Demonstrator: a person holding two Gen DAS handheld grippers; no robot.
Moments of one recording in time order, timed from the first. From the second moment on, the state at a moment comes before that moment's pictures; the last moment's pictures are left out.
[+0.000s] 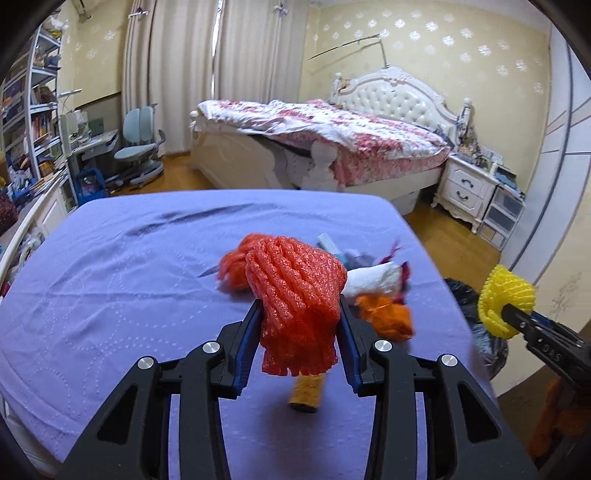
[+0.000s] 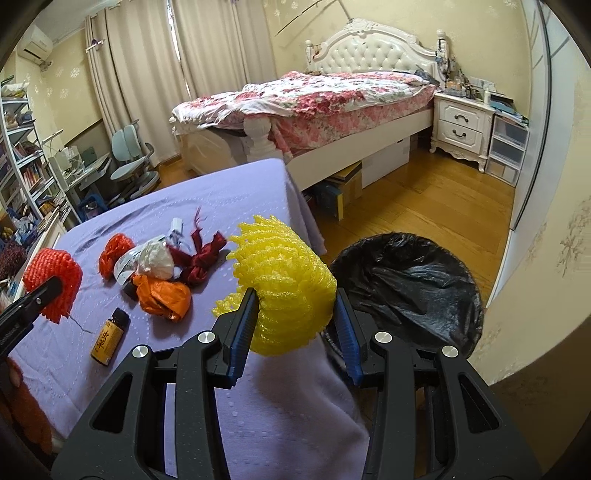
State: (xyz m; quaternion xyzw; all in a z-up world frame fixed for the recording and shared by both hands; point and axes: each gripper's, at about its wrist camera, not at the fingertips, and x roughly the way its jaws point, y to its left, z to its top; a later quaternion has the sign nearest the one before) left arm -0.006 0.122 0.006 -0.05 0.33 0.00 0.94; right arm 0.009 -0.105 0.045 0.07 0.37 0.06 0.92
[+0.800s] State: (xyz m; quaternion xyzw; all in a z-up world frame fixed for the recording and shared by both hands) left arm 0.077 -0.056 -0.030 0.02 0.36 -0.13 0.92; right arm 0.051 -0.216 0.009 0.10 0.39 -0.05 0.91
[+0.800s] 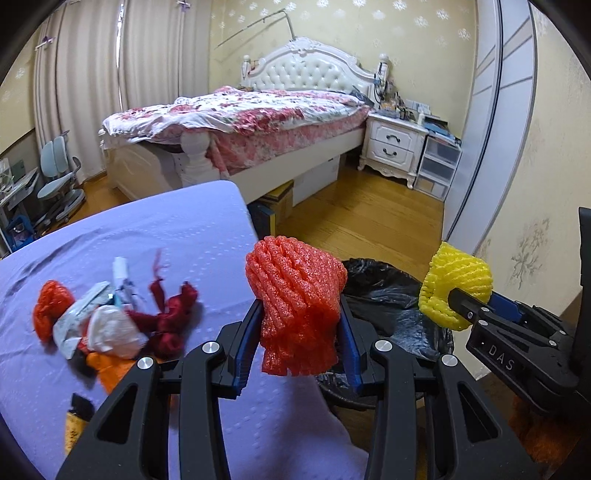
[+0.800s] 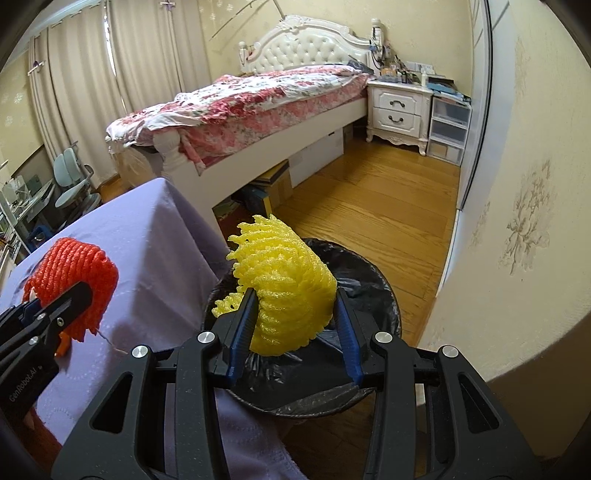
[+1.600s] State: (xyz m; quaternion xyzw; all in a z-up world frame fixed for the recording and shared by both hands) left arm 0.104 -0.114 -0.054 0.08 0.38 -0.13 0.91; right arm 0.084 -0.258 -0.020 0.13 0.41 -0.06 0.90
